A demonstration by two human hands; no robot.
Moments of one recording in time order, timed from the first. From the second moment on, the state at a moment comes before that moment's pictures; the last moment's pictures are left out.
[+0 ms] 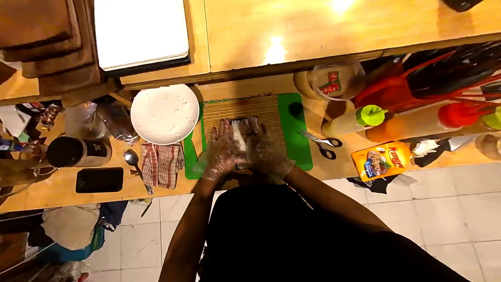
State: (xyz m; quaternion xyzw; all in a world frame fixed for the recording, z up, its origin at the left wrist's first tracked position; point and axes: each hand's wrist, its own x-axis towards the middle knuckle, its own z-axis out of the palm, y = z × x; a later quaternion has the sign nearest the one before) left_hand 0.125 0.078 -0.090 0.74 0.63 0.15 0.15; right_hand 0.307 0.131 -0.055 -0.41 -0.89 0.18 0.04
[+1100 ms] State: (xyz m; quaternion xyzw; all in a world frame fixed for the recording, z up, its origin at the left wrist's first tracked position) left_hand 0.085 -0.008 0.028 0.63 0.72 0.26 0.13; right_hand 0.460 0.074 -0.019 -0.62 -0.70 0.29 0.21
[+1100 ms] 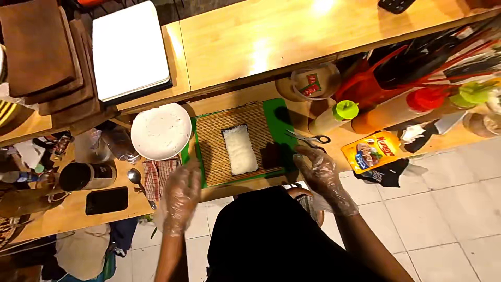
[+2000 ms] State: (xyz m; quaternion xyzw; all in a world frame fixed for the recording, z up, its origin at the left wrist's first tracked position) left_hand 0.128 0.012 -0.065 0.68 0.70 0.19 0.10; right_hand 0.394 0.079 -0.053 -0.53 -0.81 0.22 0.16
